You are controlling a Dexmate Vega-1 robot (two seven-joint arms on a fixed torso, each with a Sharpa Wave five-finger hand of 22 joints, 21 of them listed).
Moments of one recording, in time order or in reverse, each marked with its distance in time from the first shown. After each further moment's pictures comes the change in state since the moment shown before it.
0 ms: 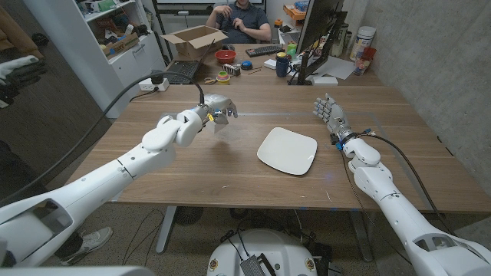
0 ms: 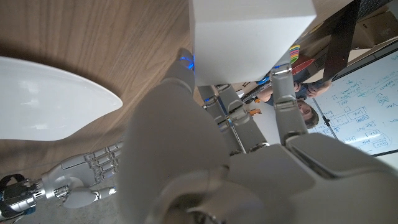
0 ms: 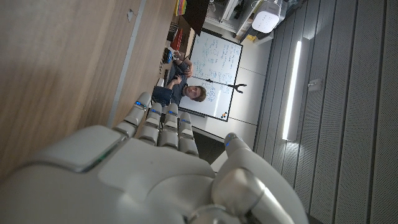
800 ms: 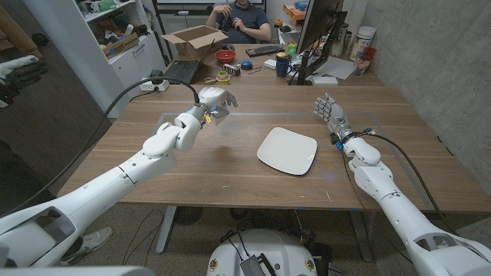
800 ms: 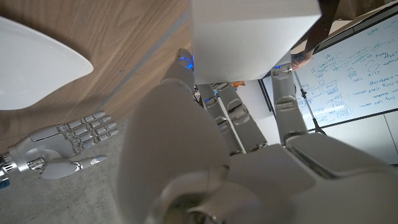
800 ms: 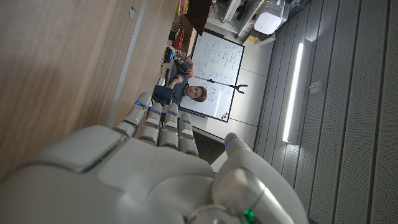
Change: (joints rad) left arm 0.052 -0.036 -0.037 0.028 -0.014 0.001 0.236; left_hand 0.004 -0.004 -0.008 0.006 -0.002 0.014 -0.014 -0.008 0.005 -0.005 -0.005 0.008 0.000 0.043 -0.004 -0.011 0.001 -0.001 -0.001 0.041 -0.006; right arm 0.003 -0.010 -0.005 -0.006 -0.009 -0.008 -0.014; right_hand 0.000 0.000 0.000 0.000 0.000 0.000 0.000 0.000 0.000 0.000 0.000 0.000 0.000 0.000 0.000 0.000 0.000 0.006 0.006 -0.007 0.000
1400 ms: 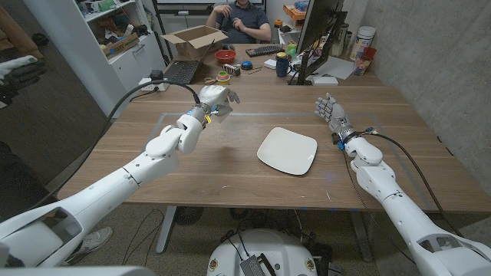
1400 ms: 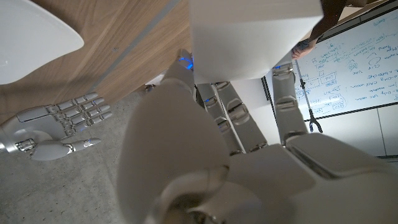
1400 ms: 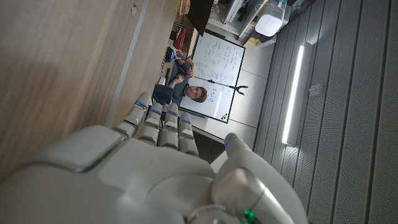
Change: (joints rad) left arm -0.005 -0.032 0.000 0.046 -0.047 -0.048 0.095; left_hand 0.000 0.000 -0.004 0.004 -0.003 0.015 0.004 0.000 0.000 0.005 -0.013 0.008 -0.003 0.012 -0.005 -0.010 0.022 0.000 0.000 0.026 -0.002; right arm -0.010 -0.017 0.000 -0.018 -0.002 -0.005 -0.003; right_hand 0.000 0.000 0.000 0.000 0.000 0.000 0.000 0.000 0.000 0.000 0.000 0.000 0.000 0.000 0.000 0.000 -0.002 0.000 0.000 -0.002 0.000
